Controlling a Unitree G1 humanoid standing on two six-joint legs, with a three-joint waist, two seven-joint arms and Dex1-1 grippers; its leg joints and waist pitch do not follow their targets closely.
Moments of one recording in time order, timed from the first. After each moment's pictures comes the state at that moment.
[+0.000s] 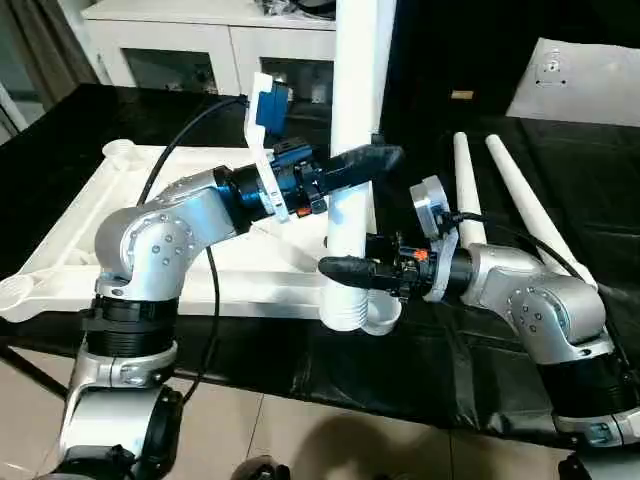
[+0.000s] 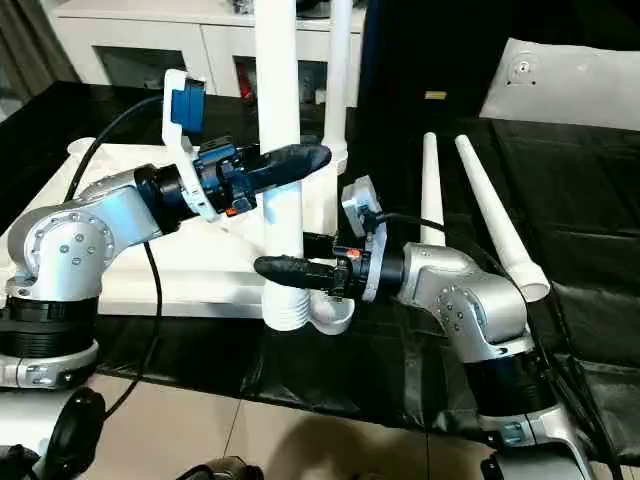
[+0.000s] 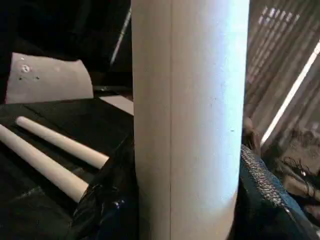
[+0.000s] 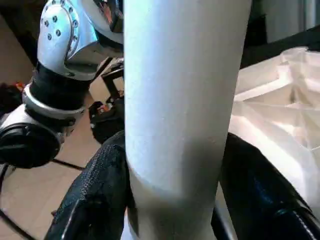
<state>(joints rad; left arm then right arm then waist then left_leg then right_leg) -0.73 0.24 0.04 -0.03 -0.79 0.88 -0.77 -0.49 -0.37 0.14 0.01 0.64 0.71 1.07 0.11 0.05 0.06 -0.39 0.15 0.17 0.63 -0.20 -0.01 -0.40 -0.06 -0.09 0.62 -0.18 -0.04</state>
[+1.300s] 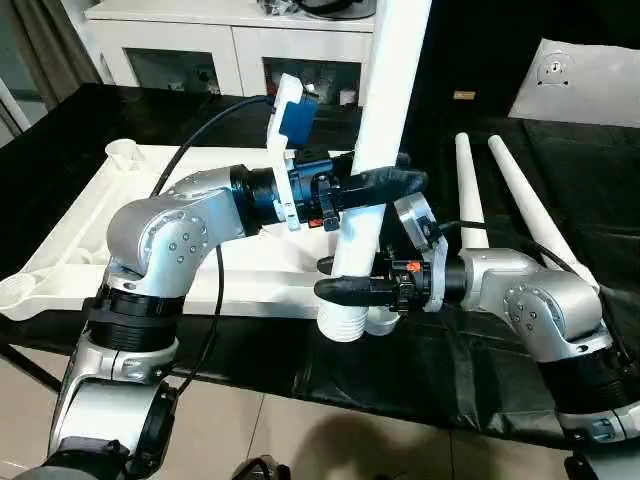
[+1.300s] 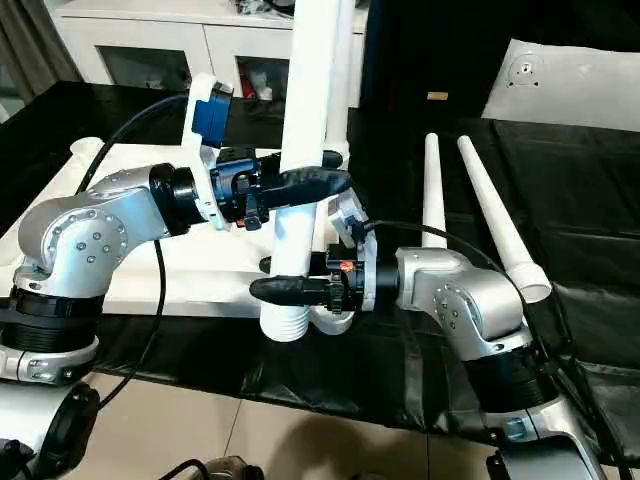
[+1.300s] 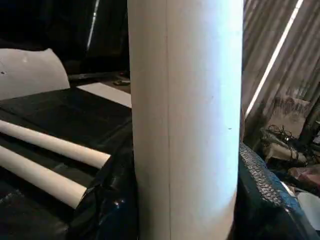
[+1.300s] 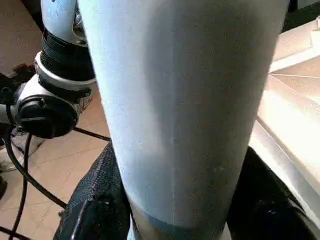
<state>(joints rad) -0.76 0.27 -0.04 -0.03 -0.75 0.84 -0.87 -0.51 -0.40 0.20 0.01 0.62 0.75 1.12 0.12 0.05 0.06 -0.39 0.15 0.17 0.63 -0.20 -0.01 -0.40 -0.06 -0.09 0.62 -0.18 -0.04</state>
